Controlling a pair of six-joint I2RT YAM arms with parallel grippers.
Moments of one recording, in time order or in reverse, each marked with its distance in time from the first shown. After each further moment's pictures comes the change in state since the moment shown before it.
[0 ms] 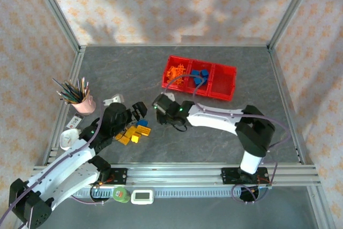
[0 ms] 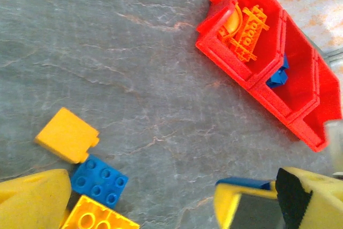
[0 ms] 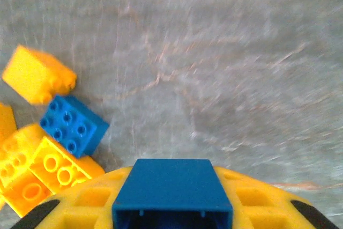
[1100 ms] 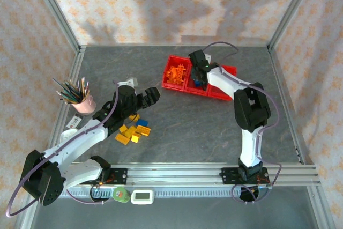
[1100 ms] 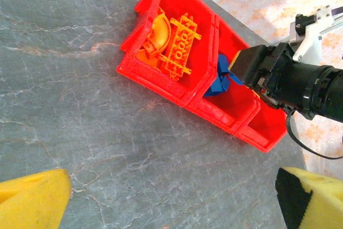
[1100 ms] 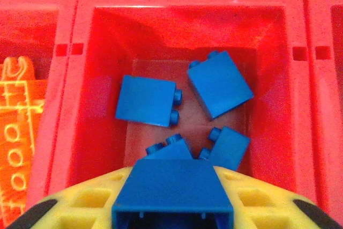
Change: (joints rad) left arm 0.034 0.299 0.155 0.259 0.154 0.084; right arm -0.557 0.275 0.327 -0.018 0.103 -0.225
